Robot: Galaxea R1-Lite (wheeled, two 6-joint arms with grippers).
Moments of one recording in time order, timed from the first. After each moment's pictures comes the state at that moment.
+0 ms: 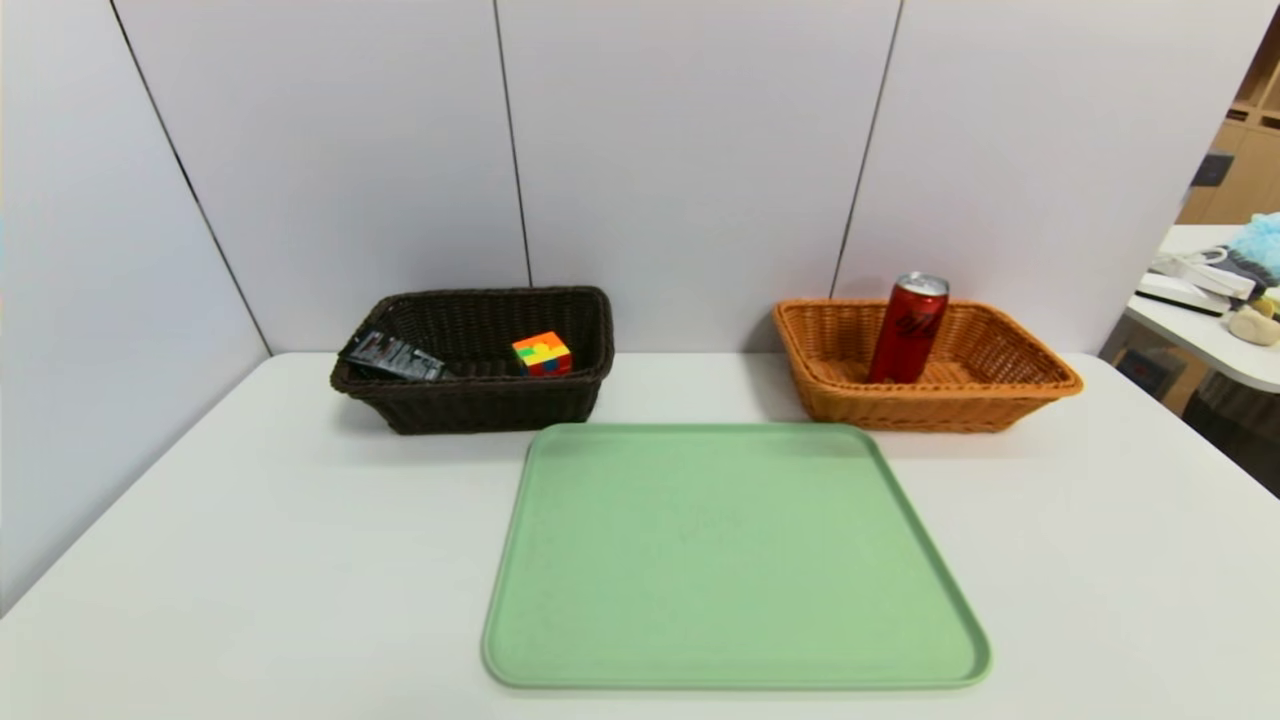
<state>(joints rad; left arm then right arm) -0.01 0.00 0.00 -0.07 -0.05 -0.05 0.01 0.00 0.00 -0.10 0.03 -0.14</state>
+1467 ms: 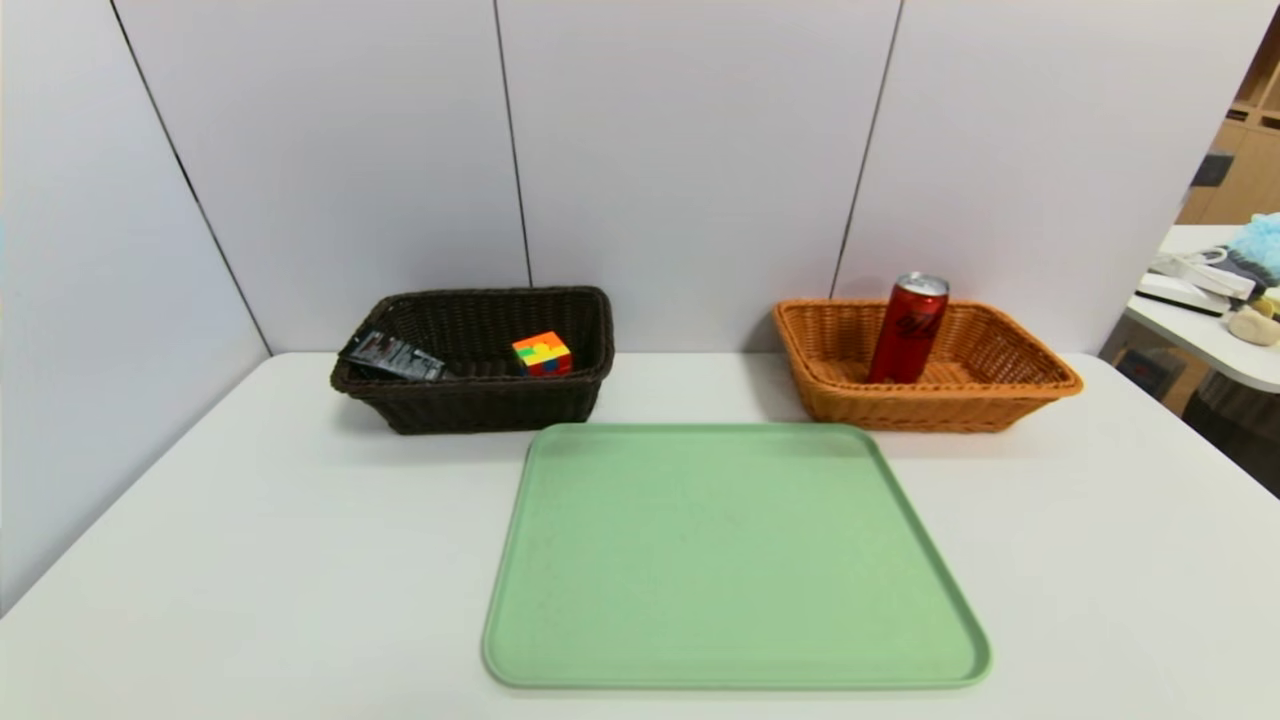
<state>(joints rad) -0.01 0.00 0.00 0.00 0.03 -0.08 0.01 0.00 0.00 0.01 0.02 0.00</state>
